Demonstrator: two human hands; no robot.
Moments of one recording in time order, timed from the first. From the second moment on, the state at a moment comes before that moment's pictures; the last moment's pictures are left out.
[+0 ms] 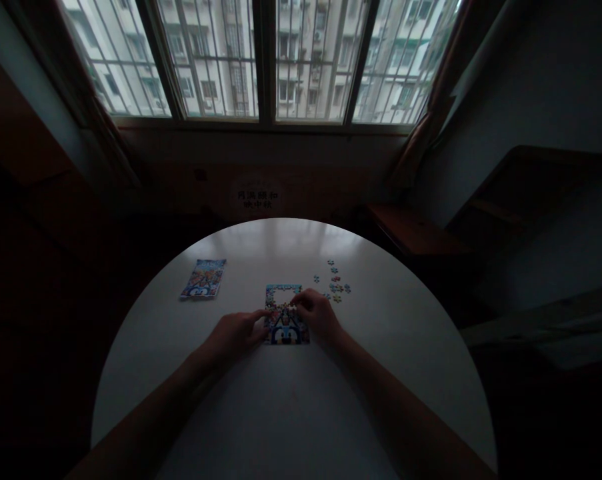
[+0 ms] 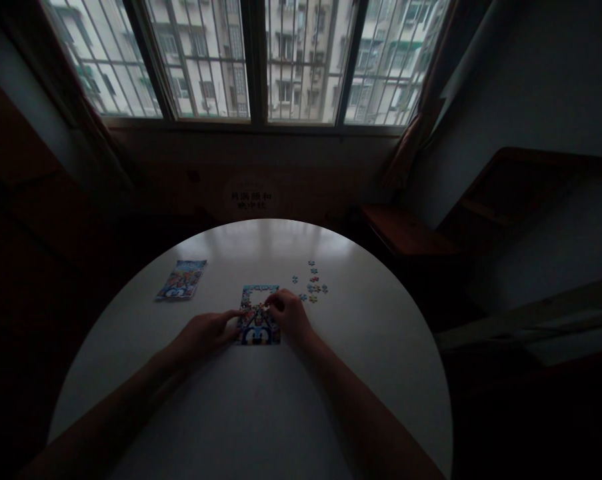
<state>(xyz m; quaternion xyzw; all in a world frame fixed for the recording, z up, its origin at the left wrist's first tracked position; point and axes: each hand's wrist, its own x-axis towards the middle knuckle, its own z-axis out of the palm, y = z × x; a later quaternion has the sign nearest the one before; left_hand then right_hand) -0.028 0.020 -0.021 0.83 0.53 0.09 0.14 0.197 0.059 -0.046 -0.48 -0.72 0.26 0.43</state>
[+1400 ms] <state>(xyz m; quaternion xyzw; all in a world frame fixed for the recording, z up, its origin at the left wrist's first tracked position) -0.029 0.018 -0.017 0.84 0.53 0.08 0.13 0.205 0.064 -0.050 -0.49 -0.65 0.34 0.47</state>
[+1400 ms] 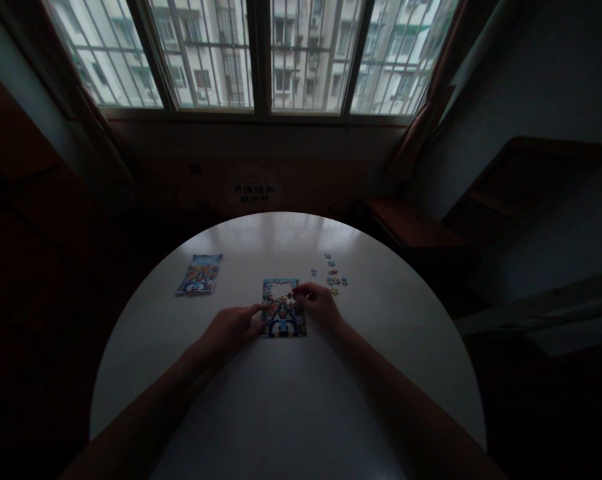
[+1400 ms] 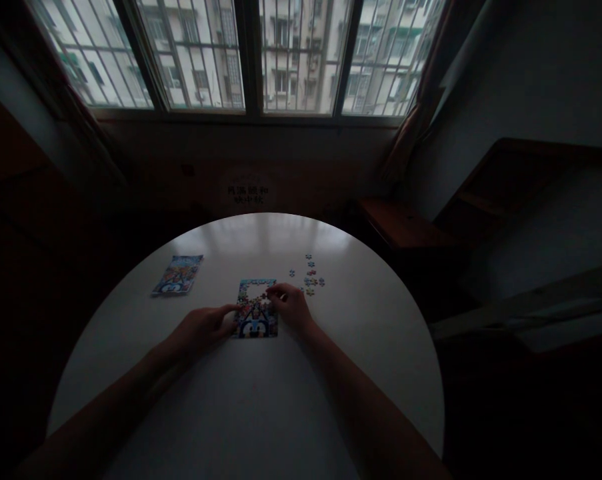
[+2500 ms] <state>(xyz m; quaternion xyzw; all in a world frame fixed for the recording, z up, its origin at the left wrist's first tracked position) -0.019 0.015 -0.020 0.76 0.47 0.37 0.26 0.169 0.034 -0.040 -0.36 -0.53 0.57 0.50</state>
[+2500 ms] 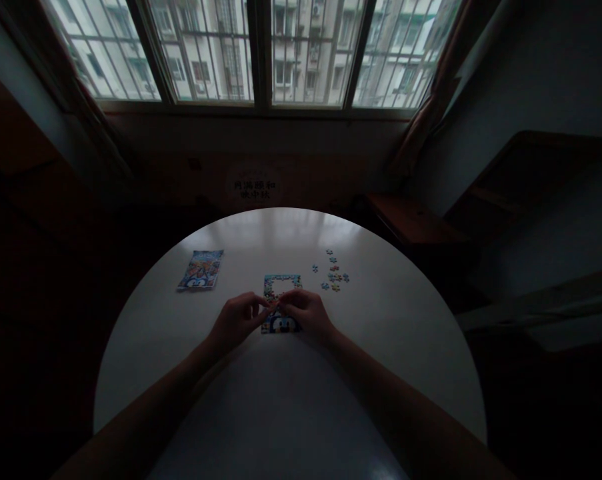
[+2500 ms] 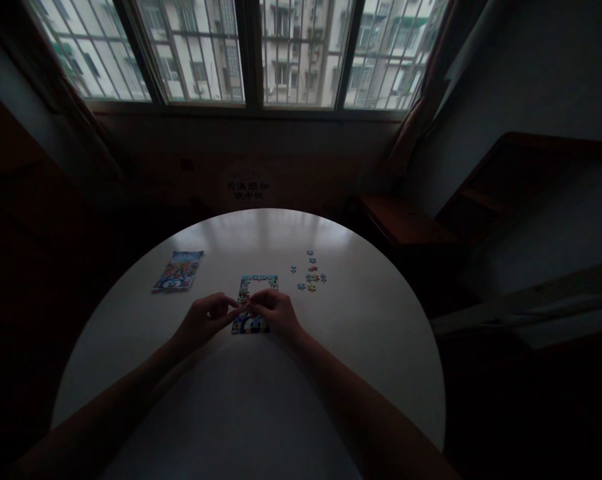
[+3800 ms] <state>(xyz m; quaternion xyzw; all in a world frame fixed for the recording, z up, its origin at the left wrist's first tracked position) -0.022 0.020 -0.018 0.67 0.52 0.44 0.30 0.191 0.041 -0.027 -0.41 -0.55 0.56 0.47</state>
